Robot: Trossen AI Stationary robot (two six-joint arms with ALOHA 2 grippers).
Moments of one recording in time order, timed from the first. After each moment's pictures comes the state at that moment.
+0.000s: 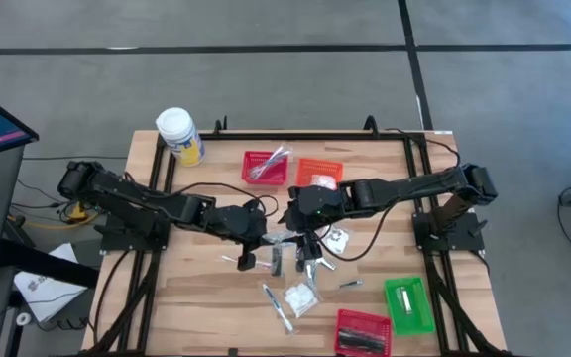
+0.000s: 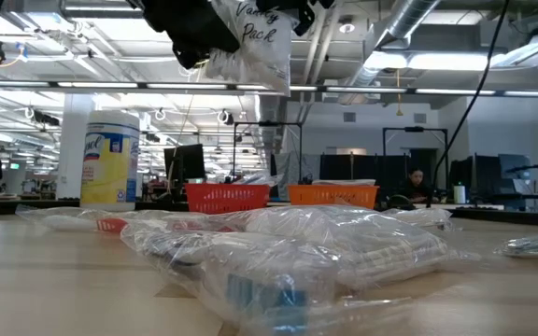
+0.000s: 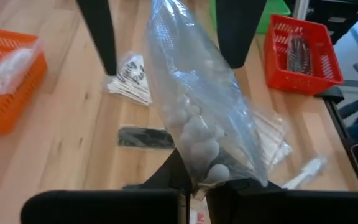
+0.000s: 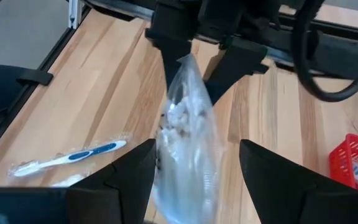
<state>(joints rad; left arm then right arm) -0.23 1.39 0.98 -0.24 -0.13 -0.21 0.14 1.68 1.45 -0.48 -0.03 -0.12</state>
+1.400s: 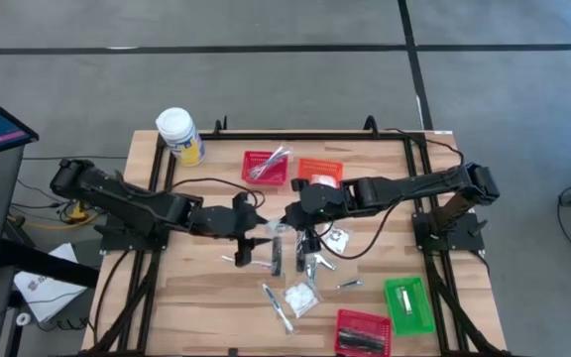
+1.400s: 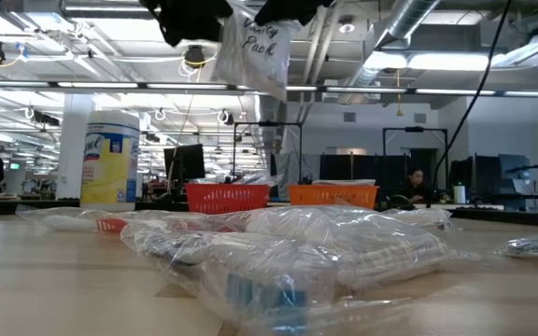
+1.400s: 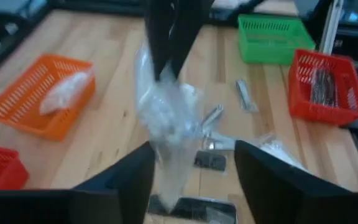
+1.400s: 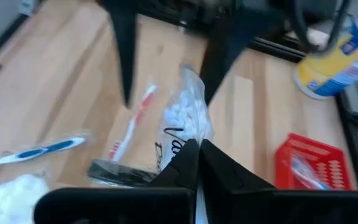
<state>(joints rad) -0.28 1.30 0.98 -0.27 -0.33 -0.25 0.14 1.66 1.47 -0.49 0.12 -0.20</state>
